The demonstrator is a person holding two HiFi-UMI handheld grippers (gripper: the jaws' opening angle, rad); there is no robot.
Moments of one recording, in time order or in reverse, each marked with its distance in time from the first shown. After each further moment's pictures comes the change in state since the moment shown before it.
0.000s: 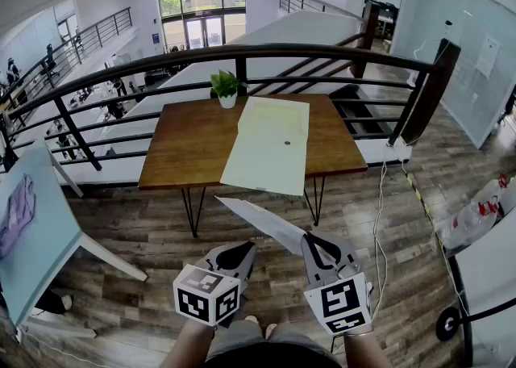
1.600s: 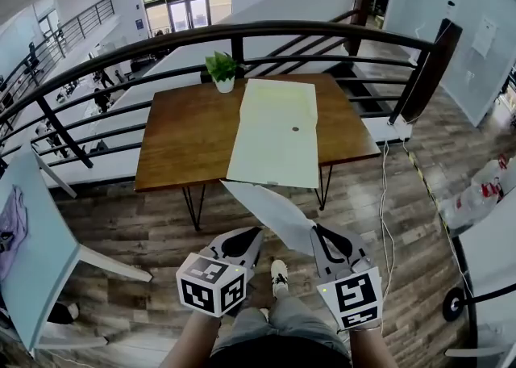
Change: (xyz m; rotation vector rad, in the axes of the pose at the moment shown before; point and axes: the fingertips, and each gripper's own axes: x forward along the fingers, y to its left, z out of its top) left arm 0.029 0.078 0.013 -0.027 0.011 -0.068; right arm 0.071 0.011 0.001 0.121 0.025 -0.038
